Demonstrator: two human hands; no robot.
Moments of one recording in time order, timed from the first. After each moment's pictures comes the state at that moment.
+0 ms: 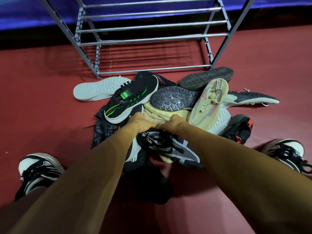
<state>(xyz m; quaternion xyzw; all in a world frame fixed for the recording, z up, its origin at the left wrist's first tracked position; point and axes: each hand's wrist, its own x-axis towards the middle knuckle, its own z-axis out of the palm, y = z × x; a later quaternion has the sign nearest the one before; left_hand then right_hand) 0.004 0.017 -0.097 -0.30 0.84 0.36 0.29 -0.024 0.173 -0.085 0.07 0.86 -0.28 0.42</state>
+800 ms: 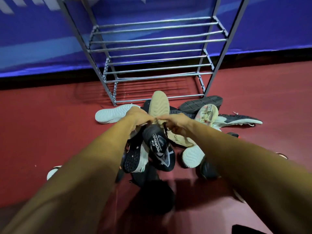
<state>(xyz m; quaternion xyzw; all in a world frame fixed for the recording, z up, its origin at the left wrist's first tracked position) 0.002 -0.003 0.048 -0.28 0.84 0.43 0.18 -0.020 0.169 0.029 0.12 0.71 -0.59 0.37</state>
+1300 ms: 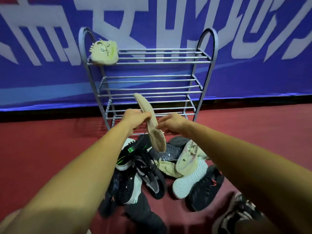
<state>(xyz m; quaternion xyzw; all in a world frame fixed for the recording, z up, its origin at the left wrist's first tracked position) -0.005 0.008 0.182 -0.19 0.81 0.56 0.00 -0.018 0.186 0.198 -0.08 0.85 -0.45 0.24</state>
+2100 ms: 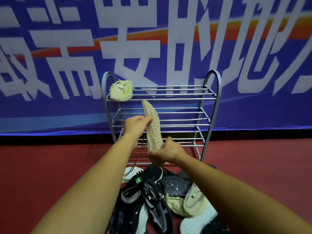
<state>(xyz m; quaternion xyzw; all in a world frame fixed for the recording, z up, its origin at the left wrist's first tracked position) -0.015 0.006 0.265 -0.21 0.71 0.65 -0.16 -0.009 0.151 0.225 -0.09 0.93 -0.33 0.15</state>
